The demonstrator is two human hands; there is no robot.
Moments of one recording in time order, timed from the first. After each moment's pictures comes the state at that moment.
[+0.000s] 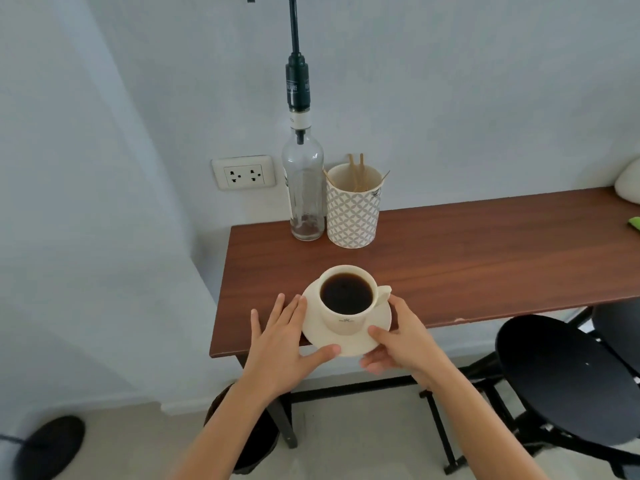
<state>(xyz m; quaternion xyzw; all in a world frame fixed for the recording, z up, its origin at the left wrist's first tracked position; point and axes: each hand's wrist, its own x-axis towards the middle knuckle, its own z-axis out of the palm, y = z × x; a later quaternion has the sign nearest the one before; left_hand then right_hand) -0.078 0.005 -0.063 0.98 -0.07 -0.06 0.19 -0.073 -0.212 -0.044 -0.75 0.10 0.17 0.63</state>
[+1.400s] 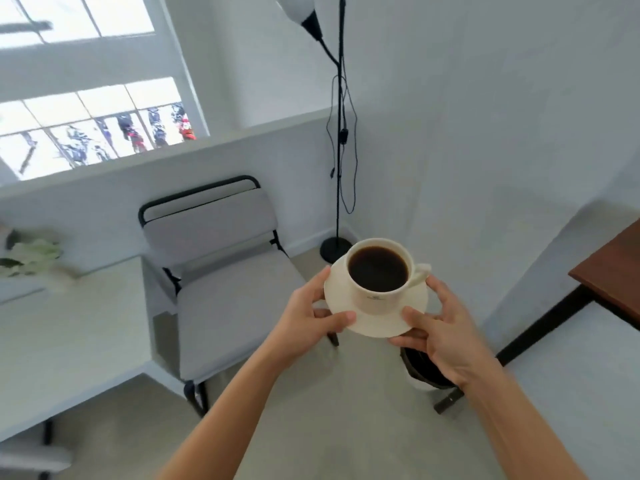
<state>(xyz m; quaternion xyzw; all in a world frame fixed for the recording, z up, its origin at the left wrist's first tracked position) -0.539 0.133 -0.044 0.68 0.32 0.25 0.61 -0.343 0.021 -0.033 -0.61 -0.23 0.50 0.57</state>
